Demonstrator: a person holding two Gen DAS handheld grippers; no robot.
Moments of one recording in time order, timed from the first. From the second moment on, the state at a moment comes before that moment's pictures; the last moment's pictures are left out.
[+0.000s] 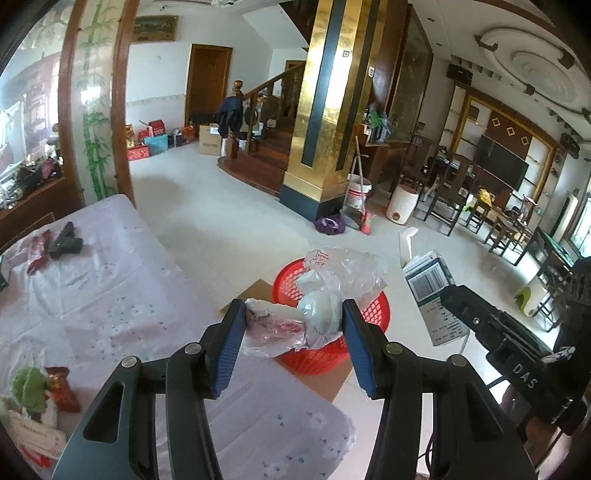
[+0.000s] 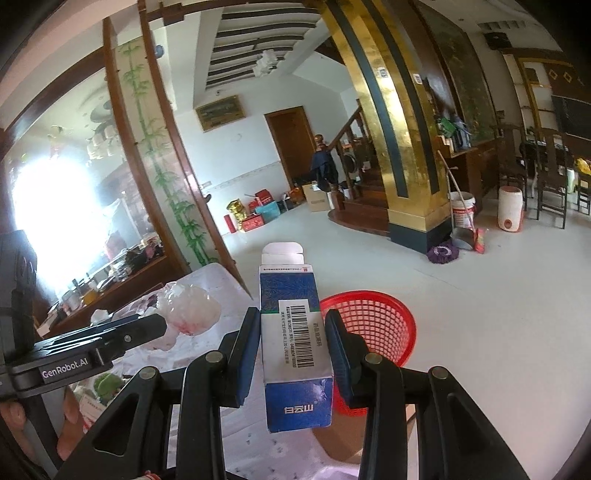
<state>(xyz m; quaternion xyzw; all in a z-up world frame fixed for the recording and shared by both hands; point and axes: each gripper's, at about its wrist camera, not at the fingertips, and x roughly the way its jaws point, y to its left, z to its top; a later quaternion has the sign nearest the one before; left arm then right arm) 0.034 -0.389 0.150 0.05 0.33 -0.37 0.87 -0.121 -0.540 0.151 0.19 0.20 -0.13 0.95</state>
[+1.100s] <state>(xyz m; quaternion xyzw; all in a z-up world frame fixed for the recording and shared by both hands) 0.128 -0.505 0.072 0.03 0.44 -0.38 0.81 -0.041 -0.625 0.069 0.25 0.27 -0.17 0.91</state>
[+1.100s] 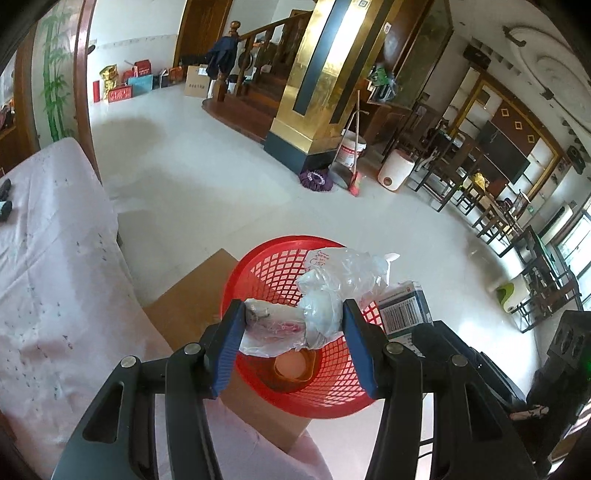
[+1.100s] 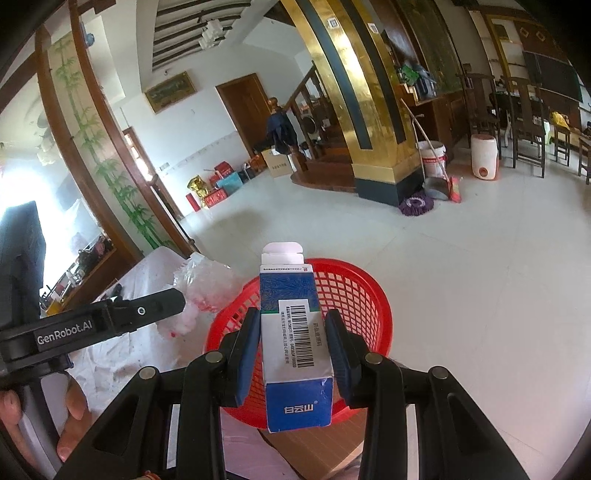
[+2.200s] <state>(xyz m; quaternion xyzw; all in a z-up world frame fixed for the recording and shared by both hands) 0.039 -0.285 0.149 -0.04 0.35 -0.27 0.89 -0.086 -0.522 0.143 0.22 0.21 -0.07 0.95</state>
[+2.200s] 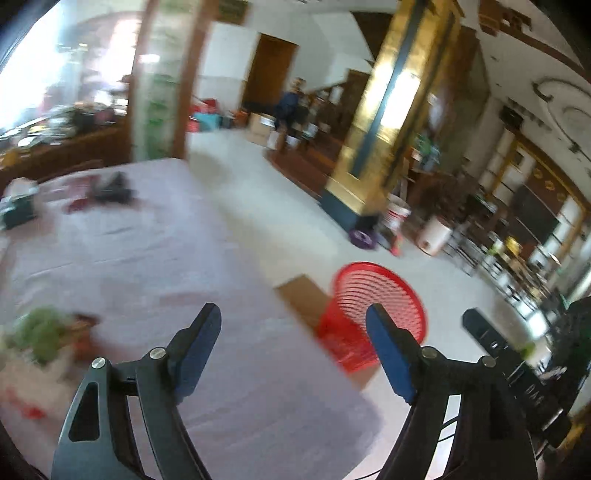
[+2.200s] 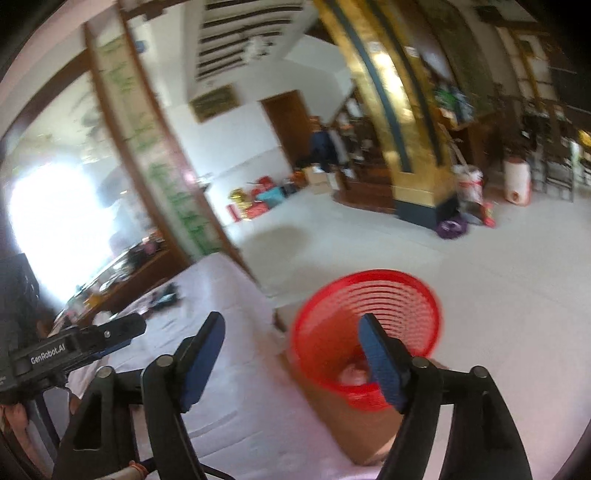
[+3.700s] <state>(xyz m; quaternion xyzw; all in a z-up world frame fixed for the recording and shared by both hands) 0.075 0.087 0.080 -0.25 0.41 -0.01 0.88 0.073 -0.152 0.037 0.02 0.39 0.36 0.85</state>
